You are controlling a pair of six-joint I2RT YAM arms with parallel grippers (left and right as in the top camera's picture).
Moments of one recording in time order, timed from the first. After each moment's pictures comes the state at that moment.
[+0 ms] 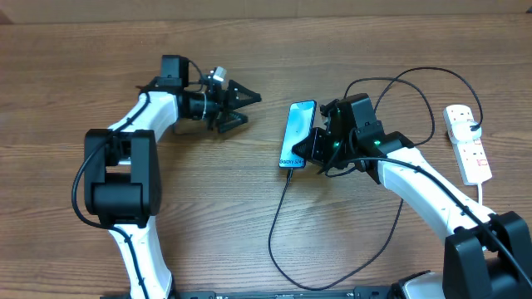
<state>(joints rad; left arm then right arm) -0.05 2.15 1.44 -0.47 1.14 -0.51 0.36 1.58 0.96 -0.38 -0.54 0.65</state>
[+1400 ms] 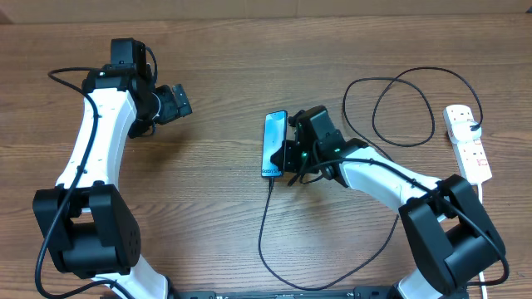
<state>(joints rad) 0.05 1.83 1.51 -0.97 0.09 -0.36 0.53 1.78 0.96 -0.18 -0.40 0.63</state>
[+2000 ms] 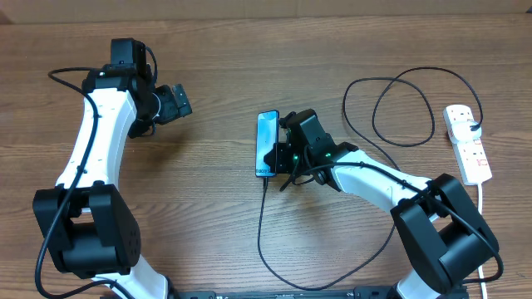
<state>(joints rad) 0.05 1.83 1.51 -0.97 0.09 -0.36 0.58 1.80 0.96 -0.12 -0.33 0.63</state>
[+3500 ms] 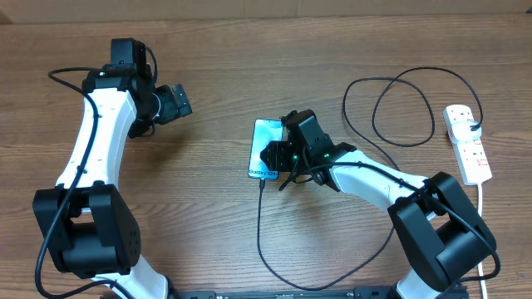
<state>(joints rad) 0.05 1.83 1.51 -0.97 0.09 -0.36 0.58 1.81 0.96 -0.11 -0.24 0.62</state>
